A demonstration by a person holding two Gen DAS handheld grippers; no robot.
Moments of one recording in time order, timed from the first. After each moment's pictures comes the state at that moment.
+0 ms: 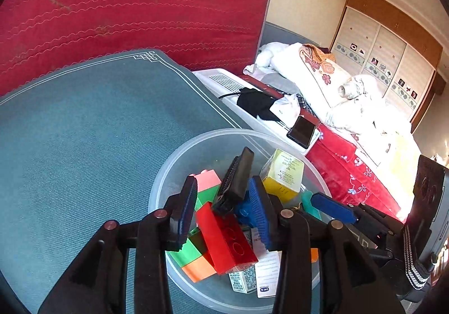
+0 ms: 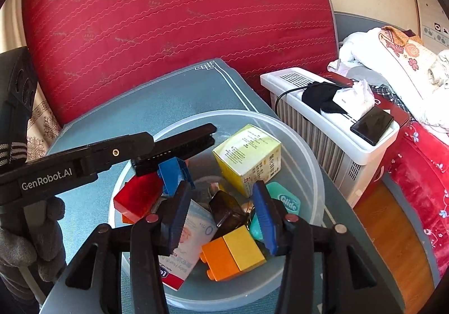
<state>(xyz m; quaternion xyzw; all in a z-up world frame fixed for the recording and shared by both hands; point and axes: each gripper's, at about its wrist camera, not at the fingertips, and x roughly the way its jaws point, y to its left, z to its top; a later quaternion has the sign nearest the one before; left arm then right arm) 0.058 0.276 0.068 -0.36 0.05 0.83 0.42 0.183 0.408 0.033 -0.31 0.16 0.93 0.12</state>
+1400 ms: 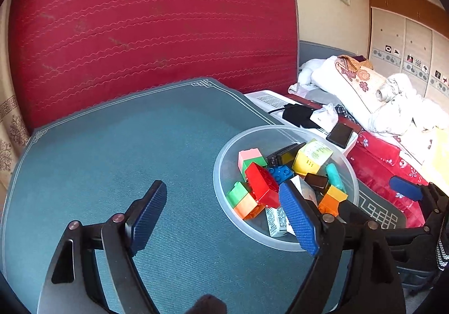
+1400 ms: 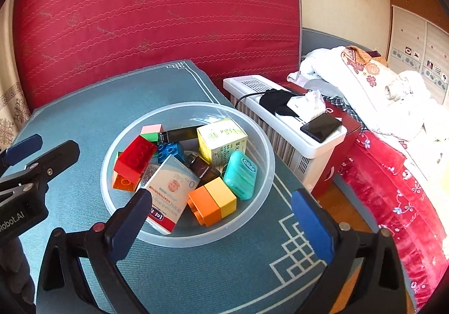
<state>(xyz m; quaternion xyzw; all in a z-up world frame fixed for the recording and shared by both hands) 0.140 0.212 0.084 -0.27 0.10 0.91 0.30 0.230 0.361 0.053 -0.32 0.08 0.91 0.24</state>
